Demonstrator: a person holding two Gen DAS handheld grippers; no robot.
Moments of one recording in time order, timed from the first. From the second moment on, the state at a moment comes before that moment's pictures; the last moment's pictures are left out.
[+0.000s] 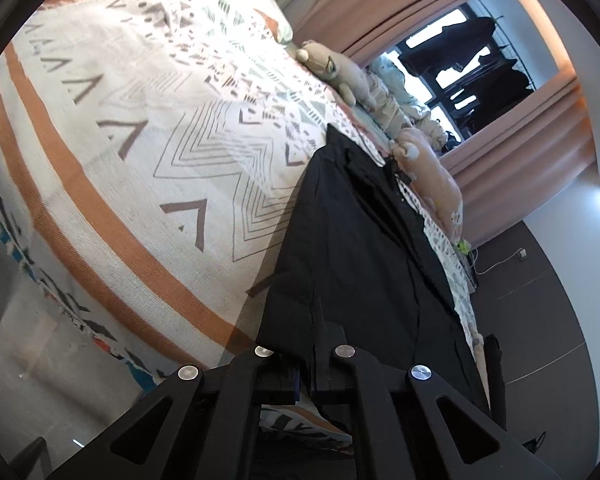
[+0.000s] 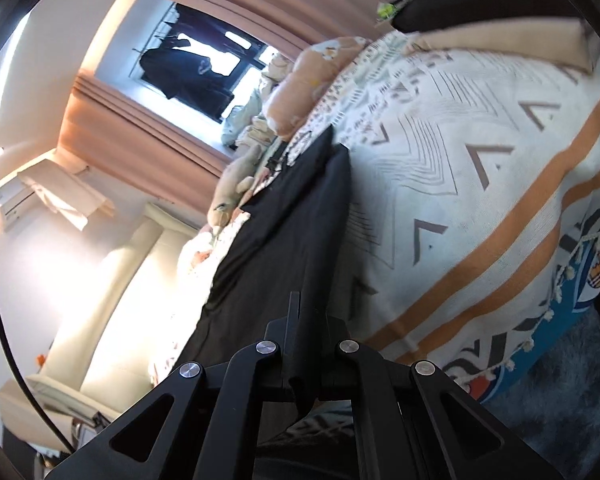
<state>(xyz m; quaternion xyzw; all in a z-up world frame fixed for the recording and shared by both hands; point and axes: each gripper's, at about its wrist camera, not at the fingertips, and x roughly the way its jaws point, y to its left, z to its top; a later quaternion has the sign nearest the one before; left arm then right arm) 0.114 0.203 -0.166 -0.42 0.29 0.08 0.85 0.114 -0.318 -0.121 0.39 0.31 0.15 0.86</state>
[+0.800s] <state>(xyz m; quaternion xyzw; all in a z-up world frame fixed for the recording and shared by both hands) -0.017 0.183 -0.028 -0.41 0.23 0.08 0.88 0.001 -0.301 0.036 0.32 0.25 0.17 0.90</state>
